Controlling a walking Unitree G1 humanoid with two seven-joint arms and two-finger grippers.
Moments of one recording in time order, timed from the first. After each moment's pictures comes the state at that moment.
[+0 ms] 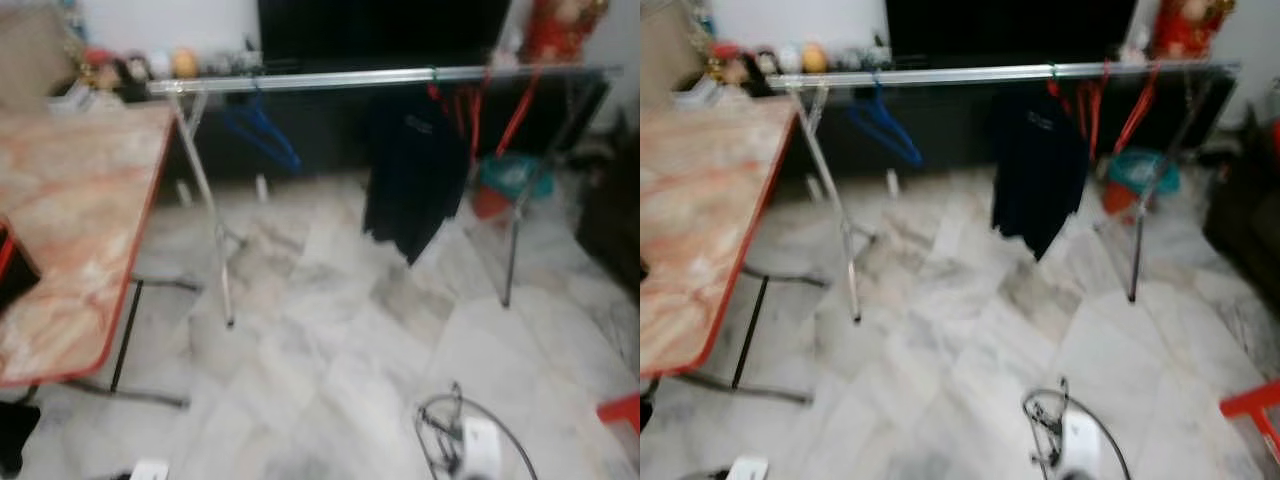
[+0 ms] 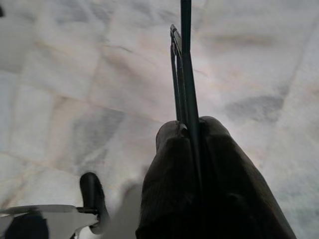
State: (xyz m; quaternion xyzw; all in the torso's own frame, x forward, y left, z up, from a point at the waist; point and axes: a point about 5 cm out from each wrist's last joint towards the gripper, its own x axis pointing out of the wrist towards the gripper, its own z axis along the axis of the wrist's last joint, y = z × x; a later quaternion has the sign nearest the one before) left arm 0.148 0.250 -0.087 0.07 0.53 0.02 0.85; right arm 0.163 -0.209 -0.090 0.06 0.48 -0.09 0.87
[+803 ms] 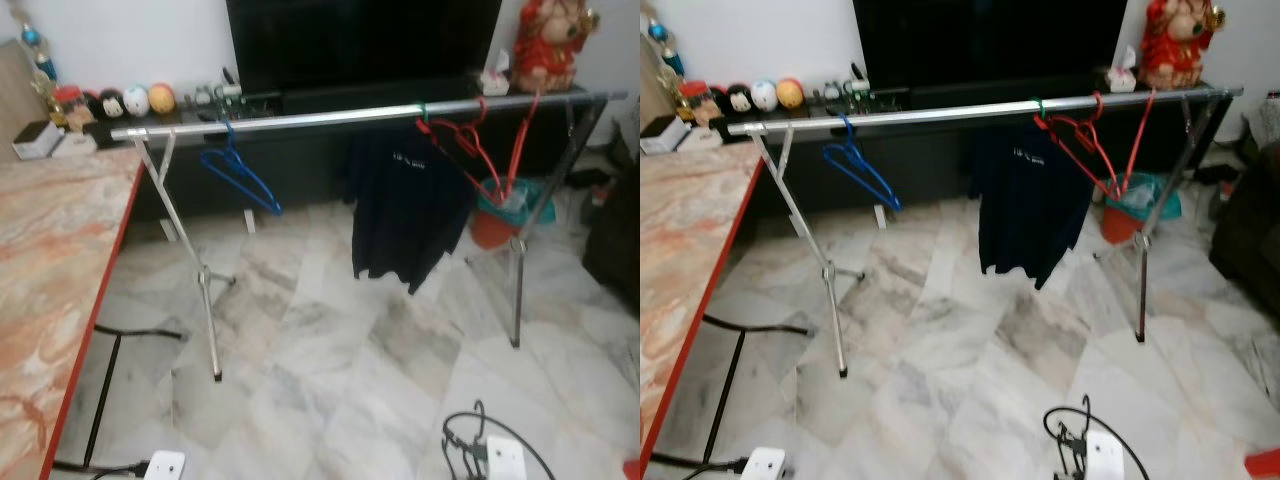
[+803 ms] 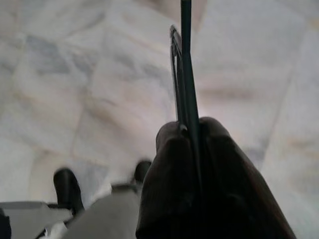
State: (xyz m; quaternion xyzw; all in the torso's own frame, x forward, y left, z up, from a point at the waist) left arm 0.151 0.238 -0.089 0.06 0.52 0.01 0.85; right arm 0.159 -0.226 -0.088 0.05 0.48 -0.10 0.87
